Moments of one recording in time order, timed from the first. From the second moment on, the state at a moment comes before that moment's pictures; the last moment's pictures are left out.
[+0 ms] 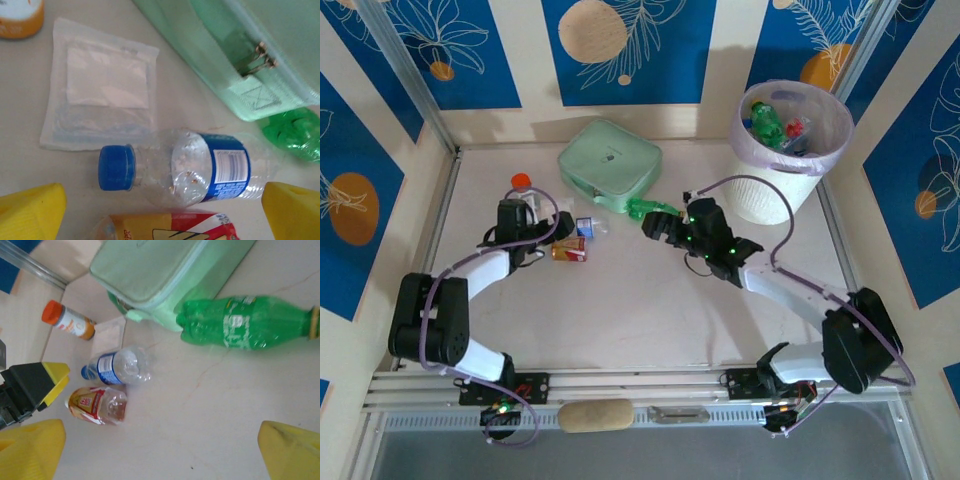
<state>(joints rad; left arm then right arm) -0.12 1.50 0.72 0.08 0.26 -0.47 0.62 1.35 0.83 -0.04 -0.02 0.75</state>
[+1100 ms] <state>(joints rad) -0.34 1.35 0.58 -0.13 0.25 -0.41 0.67 1.58 0.95 0.02 -0.08 0.84</state>
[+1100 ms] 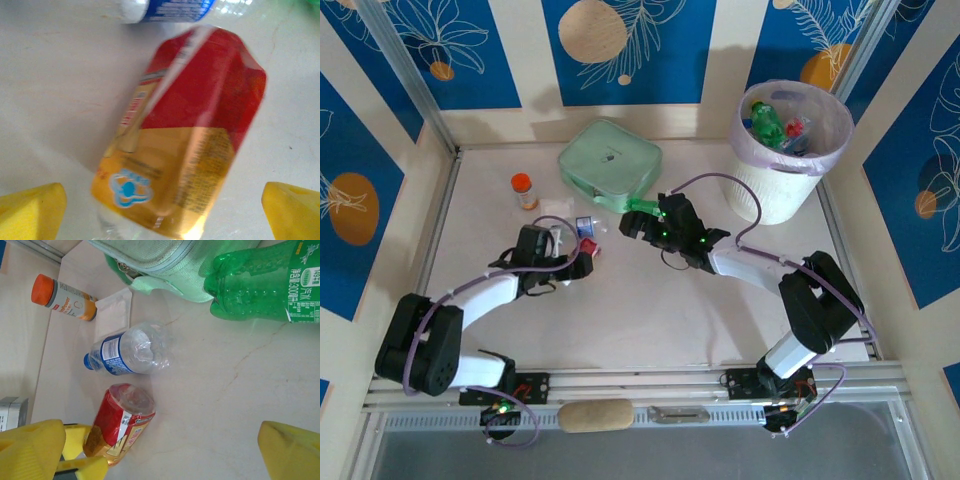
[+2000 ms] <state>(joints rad) -0.47 1.50 0.68 -0.17 0.08 -0.28 0.66 1.58 0.95 0.01 -0.11 0.87</state>
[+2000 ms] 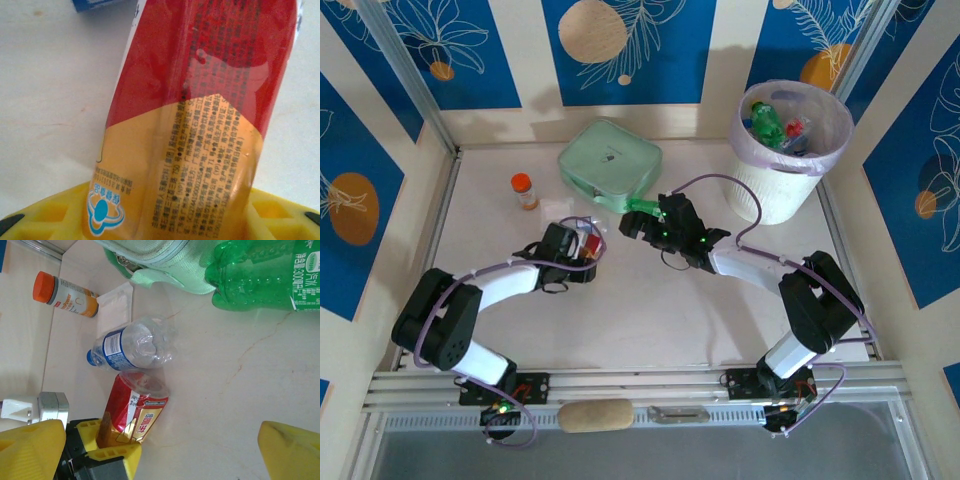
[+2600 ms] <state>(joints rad) -0.51 1.38 0.61 0.19 0.29 -0.51 0.64 1.64 0.95 0.14 -0.29 0.90</state>
